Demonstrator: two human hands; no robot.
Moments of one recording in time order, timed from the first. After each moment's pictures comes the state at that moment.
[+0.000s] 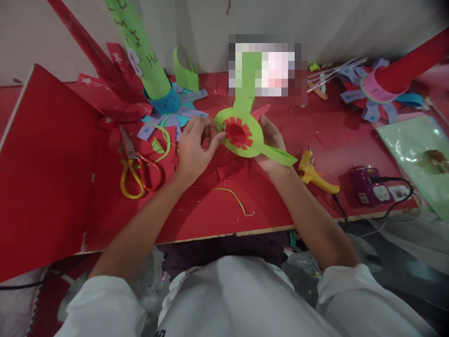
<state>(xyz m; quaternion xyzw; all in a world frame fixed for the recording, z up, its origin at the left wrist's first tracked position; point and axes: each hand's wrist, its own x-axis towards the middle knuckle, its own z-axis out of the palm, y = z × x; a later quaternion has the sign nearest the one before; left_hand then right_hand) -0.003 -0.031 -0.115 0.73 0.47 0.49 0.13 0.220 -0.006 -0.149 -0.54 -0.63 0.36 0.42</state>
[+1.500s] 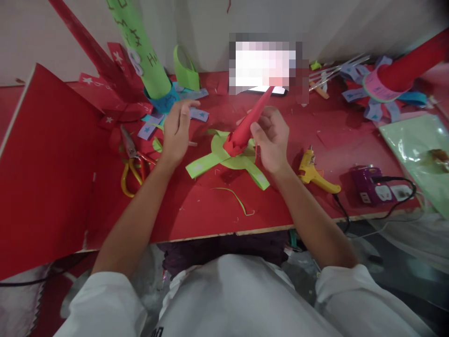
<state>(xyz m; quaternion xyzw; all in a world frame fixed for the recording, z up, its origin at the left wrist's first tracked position) -0.046 0.027 -0.135 0.71 0.42 0.53 0.21 0.208 -0.023 -0.133 -0.33 -0.58 0.40 0.62</state>
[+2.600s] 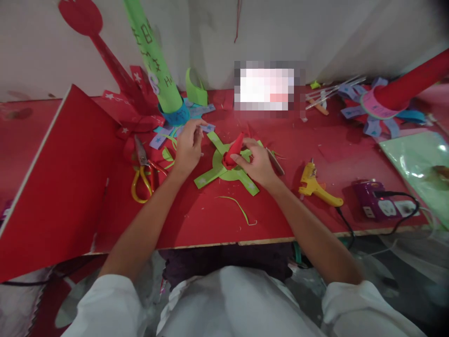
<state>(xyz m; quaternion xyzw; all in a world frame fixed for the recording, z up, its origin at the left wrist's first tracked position) -0.045 0.020 -0.145 0.71 0.49 0.48 0.18 0.199 -0.026 -0.143 -0.44 -0.70 0.31 0.47</state>
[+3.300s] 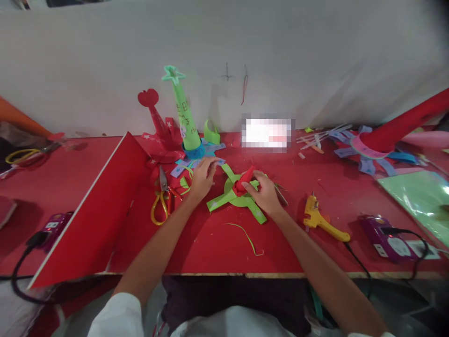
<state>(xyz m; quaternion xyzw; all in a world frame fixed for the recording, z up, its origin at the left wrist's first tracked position) -0.051 0.013 -0.133 0.72 0.49 0.47 0.15 0.198 -0.025 -0.149 -0.47 -0.69 0.26 0.49</state>
